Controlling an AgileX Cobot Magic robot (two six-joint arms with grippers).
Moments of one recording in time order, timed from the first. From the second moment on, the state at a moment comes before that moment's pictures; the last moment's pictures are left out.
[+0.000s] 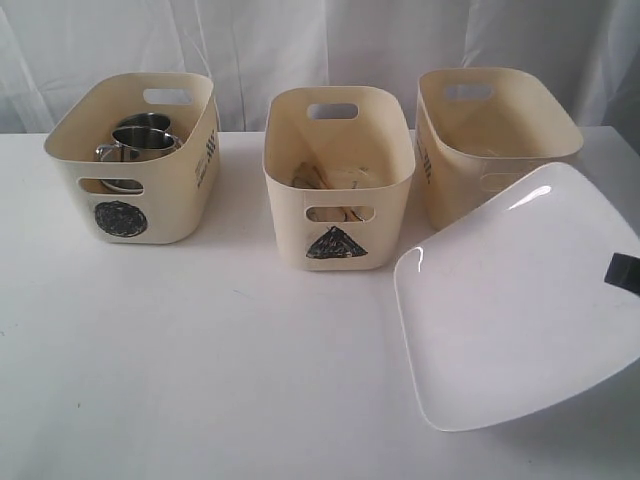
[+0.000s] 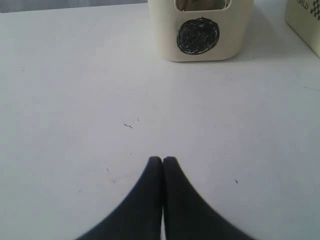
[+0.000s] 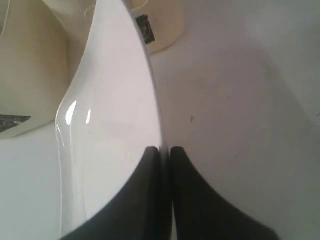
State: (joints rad) left arm 0.09 0.00 0.02 -0.40 0.42 0.45; right arm 0.07 0.77 -0.43 -0.41 0.39 0.82
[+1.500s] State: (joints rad) left arm 0.09 0.00 0.02 -0.40 0.42 0.45; right arm 0.07 1.09 -1.17 -0.67 0.50 0.60
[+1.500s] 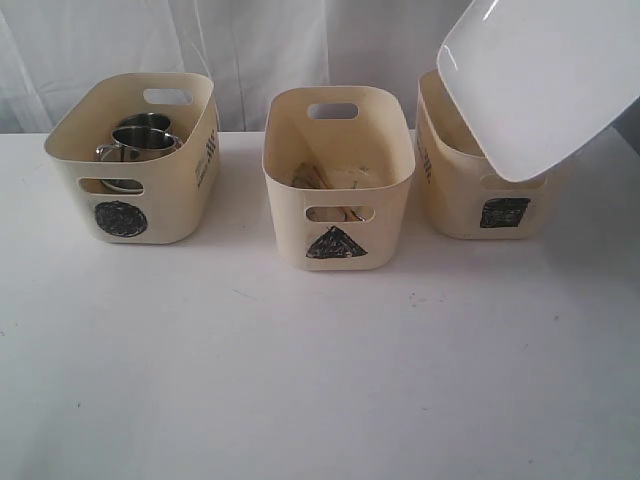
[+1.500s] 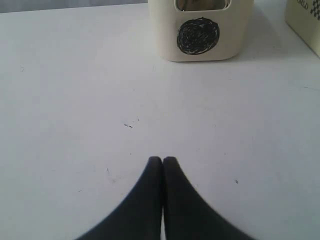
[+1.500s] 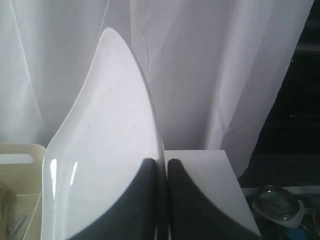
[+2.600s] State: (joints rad) left arm 0.09 0.00 0.02 -0.40 0.42 0.45; right arm -0.05 1.61 -1.54 -0.83 0.38 0.60
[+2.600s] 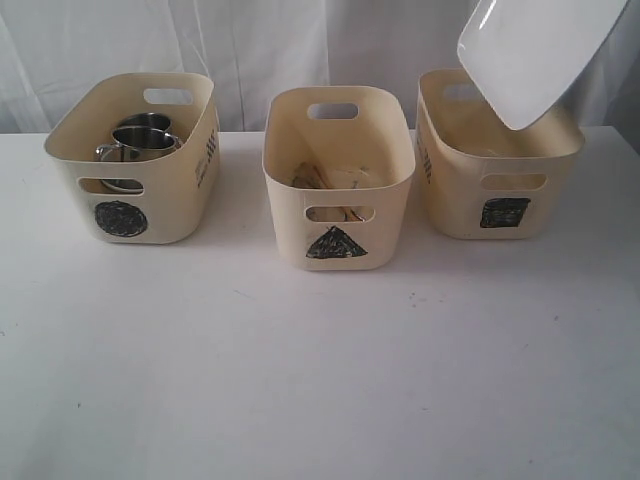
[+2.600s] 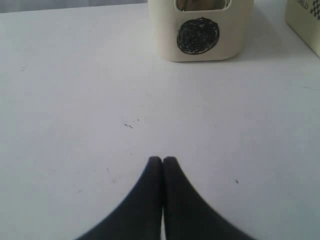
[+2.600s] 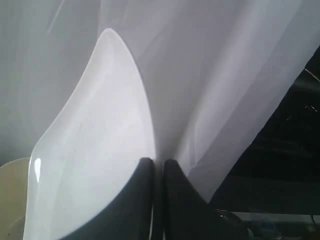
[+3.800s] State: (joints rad) left arm 0.09 0.00 0.02 -0.40 0.42 0.45; right arm -0.05 1.78 -1.55 -0.85 0.38 0.60
